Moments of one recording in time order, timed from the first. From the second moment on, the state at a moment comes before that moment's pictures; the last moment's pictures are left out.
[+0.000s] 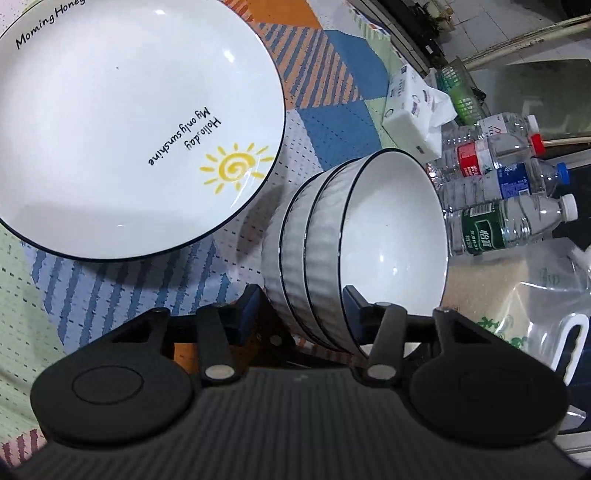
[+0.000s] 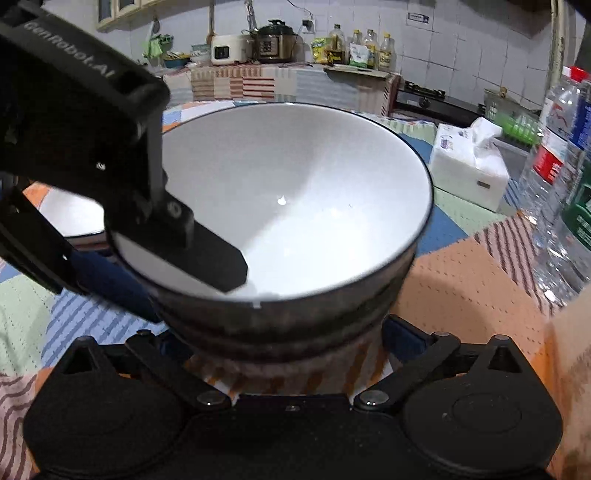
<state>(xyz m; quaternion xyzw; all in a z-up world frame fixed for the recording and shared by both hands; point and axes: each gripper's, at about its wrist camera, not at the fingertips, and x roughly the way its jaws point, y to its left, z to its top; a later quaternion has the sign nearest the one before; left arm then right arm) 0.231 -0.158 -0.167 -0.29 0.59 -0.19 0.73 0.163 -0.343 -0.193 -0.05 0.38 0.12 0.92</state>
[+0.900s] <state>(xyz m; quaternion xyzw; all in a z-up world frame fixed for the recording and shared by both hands) 0.233 -0.167 -0.160 -0.23 0.58 -0.21 0.75 0.155 -0.340 -0.193 -0.04 0.35 0.11 0.93</state>
